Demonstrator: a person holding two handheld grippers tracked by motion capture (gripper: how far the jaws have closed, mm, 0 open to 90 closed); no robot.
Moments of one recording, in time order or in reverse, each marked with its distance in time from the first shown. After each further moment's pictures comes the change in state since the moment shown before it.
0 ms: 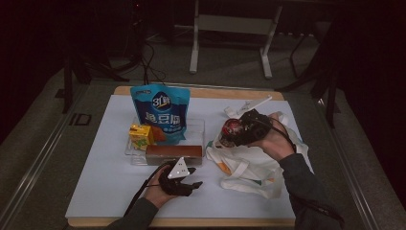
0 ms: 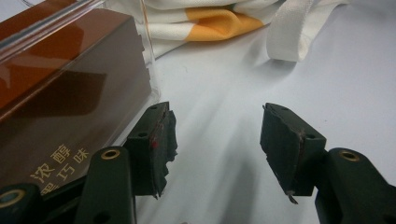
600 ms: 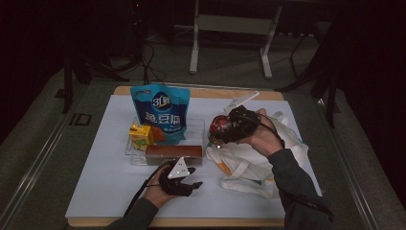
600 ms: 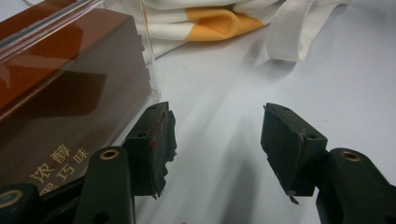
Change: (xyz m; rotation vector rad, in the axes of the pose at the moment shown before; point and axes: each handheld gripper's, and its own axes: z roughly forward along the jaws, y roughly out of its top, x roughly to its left) left arm 0.000 0.000 0.000 0.000 -0.002 -0.002; right arm 0.015 0.025 0.012 -0.020 0.032 -0.039
